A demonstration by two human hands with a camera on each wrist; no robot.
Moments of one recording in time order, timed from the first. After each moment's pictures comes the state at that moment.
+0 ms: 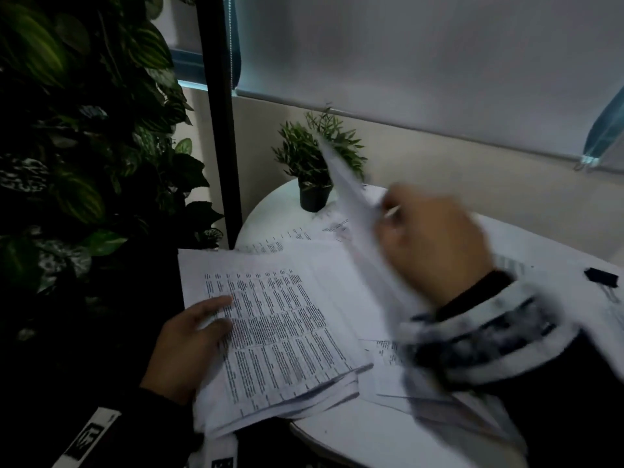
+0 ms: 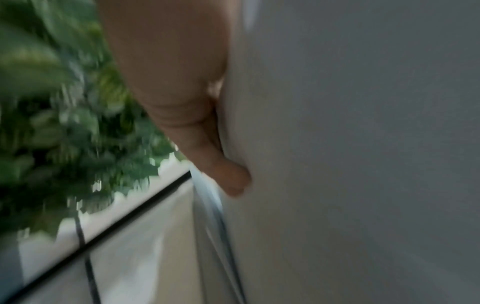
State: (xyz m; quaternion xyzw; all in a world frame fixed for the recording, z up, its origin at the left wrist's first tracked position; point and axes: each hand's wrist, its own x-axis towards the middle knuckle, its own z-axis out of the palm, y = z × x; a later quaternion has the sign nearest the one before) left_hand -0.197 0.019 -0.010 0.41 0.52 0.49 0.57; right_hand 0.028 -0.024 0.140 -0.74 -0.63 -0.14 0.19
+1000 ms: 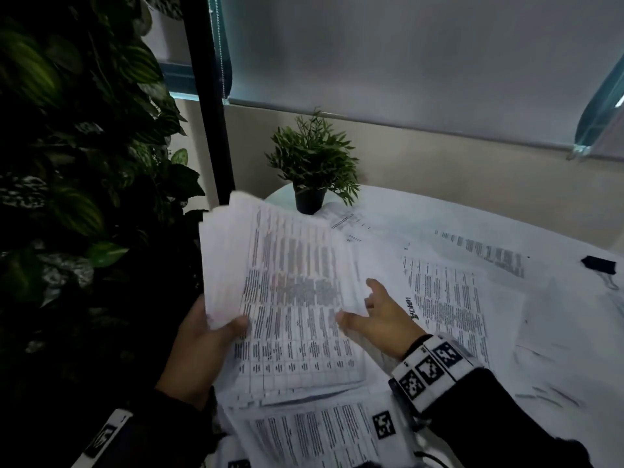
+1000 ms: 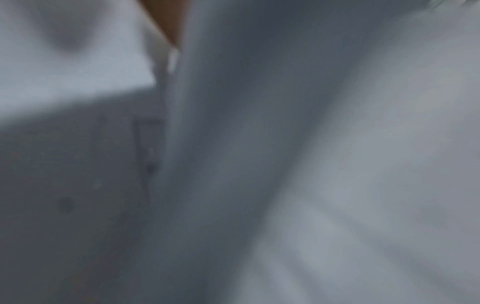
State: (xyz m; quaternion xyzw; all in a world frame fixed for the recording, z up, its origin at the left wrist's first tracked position) left_hand -0.192 0.014 -0.010 0.47 0.44 0.52 0.56; right_hand 0.048 -0.018 0.005 -0.69 -0.48 0.42 0.33
